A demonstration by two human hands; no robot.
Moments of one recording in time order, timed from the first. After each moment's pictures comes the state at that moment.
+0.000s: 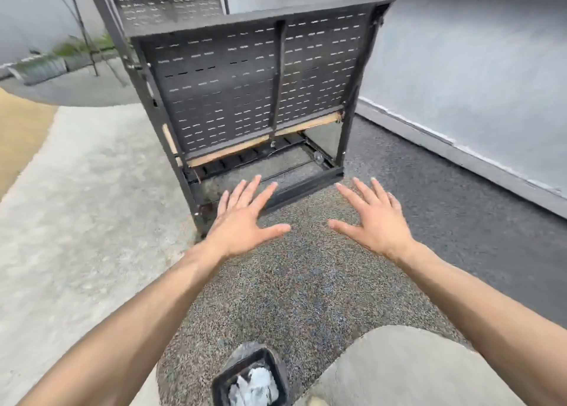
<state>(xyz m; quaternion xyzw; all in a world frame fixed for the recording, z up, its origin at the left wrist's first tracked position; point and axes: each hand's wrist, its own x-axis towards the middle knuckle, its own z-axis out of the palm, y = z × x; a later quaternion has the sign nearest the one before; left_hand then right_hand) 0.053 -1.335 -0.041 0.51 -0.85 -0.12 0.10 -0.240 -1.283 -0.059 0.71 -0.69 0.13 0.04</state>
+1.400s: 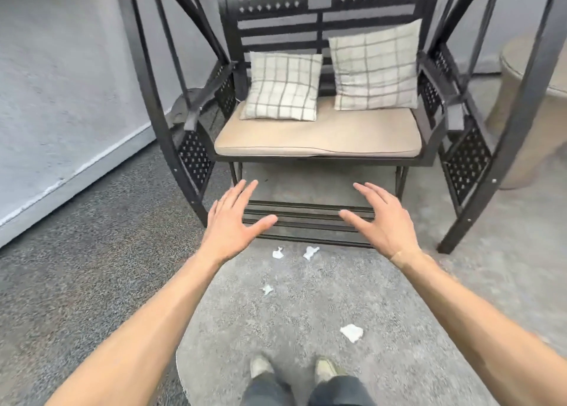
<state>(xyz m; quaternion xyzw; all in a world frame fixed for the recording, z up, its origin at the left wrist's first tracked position) -0.516 -0.764 -0.101 -0.27 -0.94 -0.22 -0.04 -0.380 -0.482 -0.131 -0.19 -0.93 0.28 0.14</state>
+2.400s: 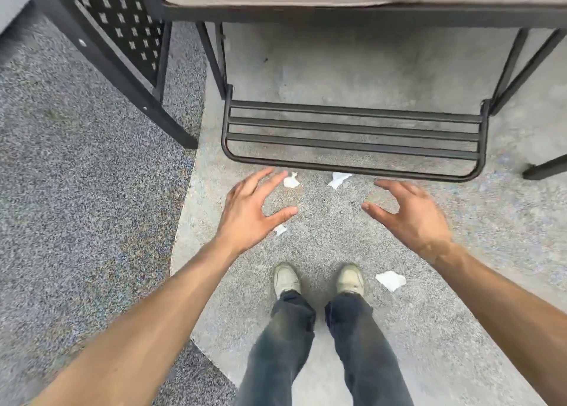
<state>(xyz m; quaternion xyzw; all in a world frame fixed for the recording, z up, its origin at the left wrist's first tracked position) -0.709 -0.800 -0.475 -0.27 -0.90 -0.25 -0.22 -0.565 -0.529 -0.473 -0.26 -0.92 0.27 -0.13</state>
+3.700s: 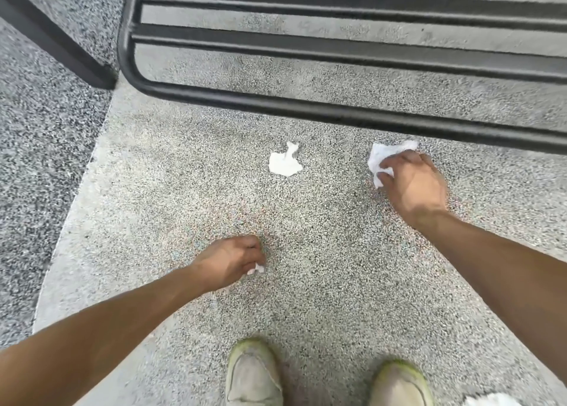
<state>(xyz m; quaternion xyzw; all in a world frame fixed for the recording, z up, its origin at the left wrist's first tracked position) -0.714 -0.867 -1.008 -0.46 -0.82 -0.05 -0.34 -0.668 -0.498 -1.009 -0.22 -0.96 0.14 -0.10</state>
